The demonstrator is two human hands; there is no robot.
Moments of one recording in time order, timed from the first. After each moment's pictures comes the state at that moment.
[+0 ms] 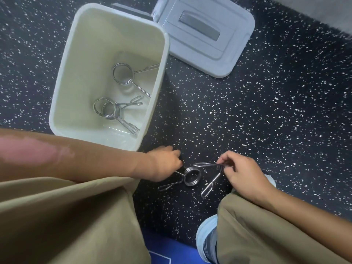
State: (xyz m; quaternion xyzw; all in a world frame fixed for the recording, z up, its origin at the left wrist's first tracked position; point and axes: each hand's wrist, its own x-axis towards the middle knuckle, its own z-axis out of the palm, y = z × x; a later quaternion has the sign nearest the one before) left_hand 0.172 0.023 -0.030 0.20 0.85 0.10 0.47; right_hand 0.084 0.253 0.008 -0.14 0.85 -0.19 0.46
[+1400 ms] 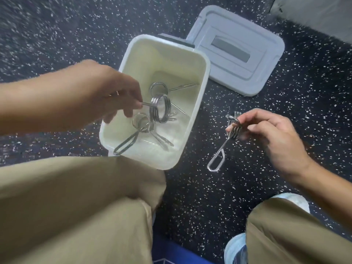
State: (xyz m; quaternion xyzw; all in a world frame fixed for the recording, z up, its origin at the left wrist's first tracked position) left_hand 0.141 -0.180 0.175 -0.09 0.94 0.22 0.26; right_hand 0.030 0.140 0.073 -0.08 0.70 -0.60 0.39
